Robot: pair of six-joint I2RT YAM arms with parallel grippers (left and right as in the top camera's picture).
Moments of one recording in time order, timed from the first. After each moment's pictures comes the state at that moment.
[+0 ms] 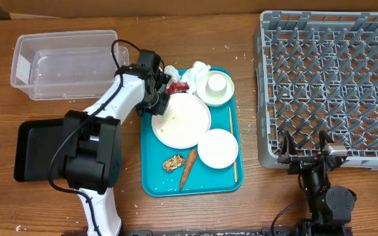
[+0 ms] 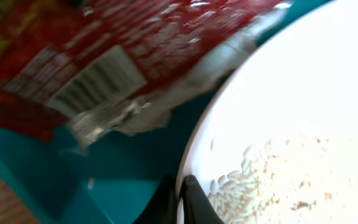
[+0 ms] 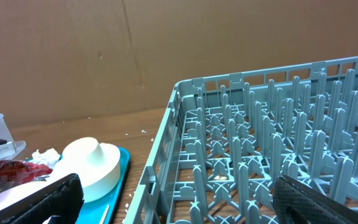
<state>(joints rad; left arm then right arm) -0.24 2.06 1.43 -0.80 0.08 0.13 -0.05 0.01 0.02 -0.03 -0.12 0.17</state>
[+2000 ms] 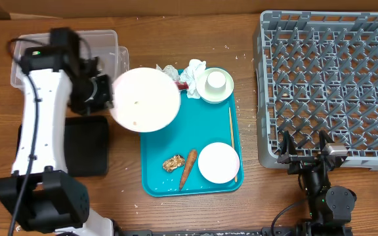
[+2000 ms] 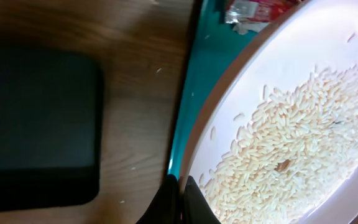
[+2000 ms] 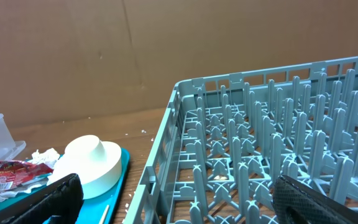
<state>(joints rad) 0.14 1.75 1.68 -1.42 0.28 -0.14 -0.05 0.01 0.02 -0.03 -0.12 0.17</state>
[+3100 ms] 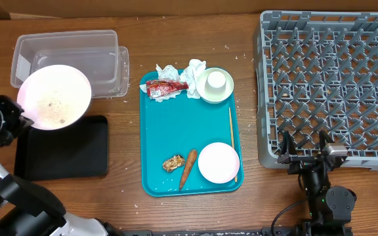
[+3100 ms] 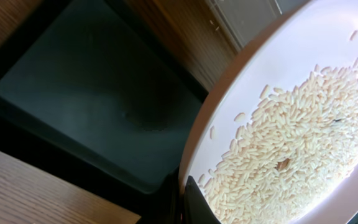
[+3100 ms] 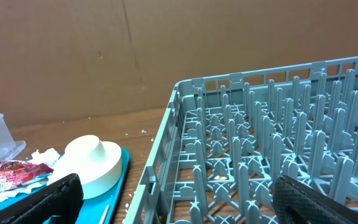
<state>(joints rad) 0.76 1.75 1.68 -1.37 0.36 -0.18 -0.05 0.01 0.02 -0.03 -0.12 0.17</state>
